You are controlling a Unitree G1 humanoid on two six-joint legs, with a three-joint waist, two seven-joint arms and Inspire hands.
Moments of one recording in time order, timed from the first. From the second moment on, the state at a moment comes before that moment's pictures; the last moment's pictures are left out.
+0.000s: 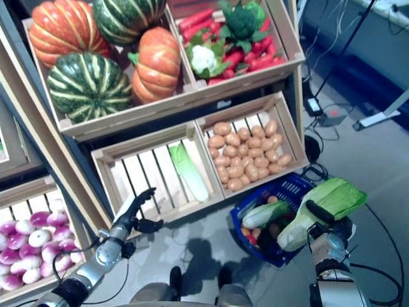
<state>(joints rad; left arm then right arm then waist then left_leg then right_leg) -0.16 0.47 -0.51 0.56 -0.05 -0.24 0.29 -0.39 -0.55 -0.08 1.14 0.87 -0.17 -0.31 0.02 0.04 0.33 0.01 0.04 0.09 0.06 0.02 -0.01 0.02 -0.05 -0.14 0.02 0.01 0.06</state>
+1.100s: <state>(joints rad) -0.34 0.60 -0.70 0.31 -0.03 -0.37 0.43 -0.79 -0.70 -0.03 1.18 0.84 -0.19 -0.33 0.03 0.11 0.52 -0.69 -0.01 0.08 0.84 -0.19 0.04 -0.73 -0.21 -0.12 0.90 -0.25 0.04</state>
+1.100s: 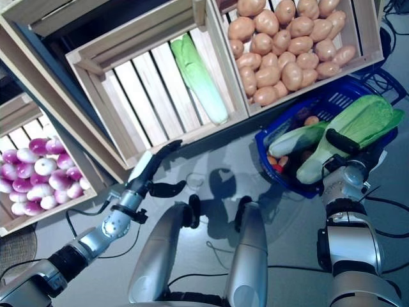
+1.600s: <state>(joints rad) -0.37 0.65 -0.60 0.25 0.02 -0.34 0.47 -0.76 -0.74 -0.02 1.13 0.84 -0.16 -0.20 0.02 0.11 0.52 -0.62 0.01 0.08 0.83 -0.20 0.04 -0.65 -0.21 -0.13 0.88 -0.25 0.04</state>
